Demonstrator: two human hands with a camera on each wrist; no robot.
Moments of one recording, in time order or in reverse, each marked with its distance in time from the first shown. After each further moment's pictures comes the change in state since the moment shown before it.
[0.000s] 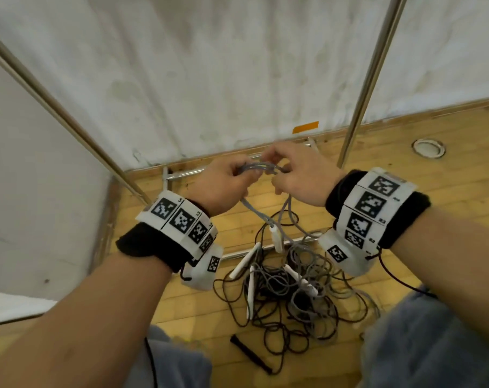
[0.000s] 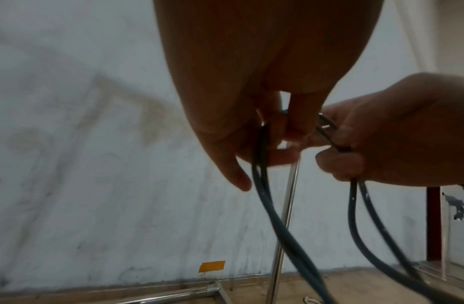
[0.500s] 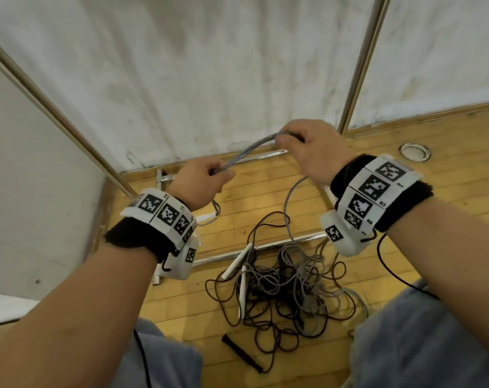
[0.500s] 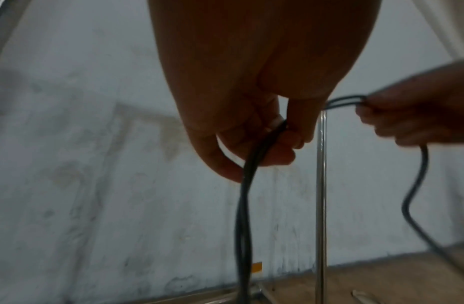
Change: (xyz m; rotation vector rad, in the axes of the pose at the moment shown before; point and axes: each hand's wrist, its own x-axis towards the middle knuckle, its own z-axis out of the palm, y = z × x) left_hand 0.000 -0.013 -0.016 0.258 0.078 -0.080; right_hand -0.002 0.008 -0.035 -0.096 0.285 -0.081
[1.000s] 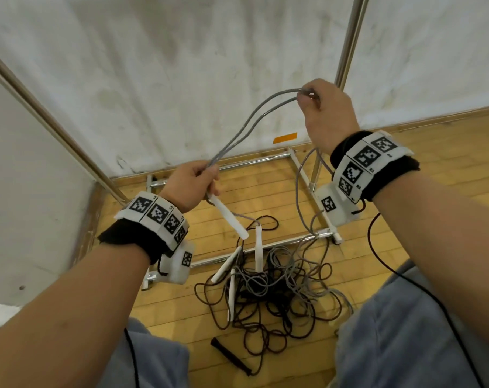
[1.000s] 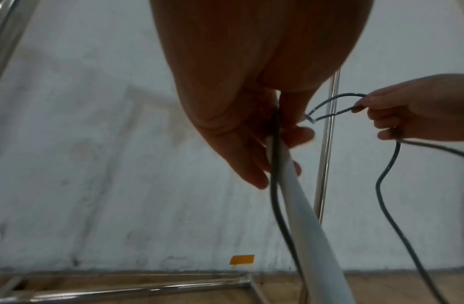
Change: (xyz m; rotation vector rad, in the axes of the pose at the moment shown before) left_hand -0.003 -0.001 0.010 -0.389 -0.009 -0.088; right_hand 0.029 0.023 -0.037 -0.110 0.398 0.009
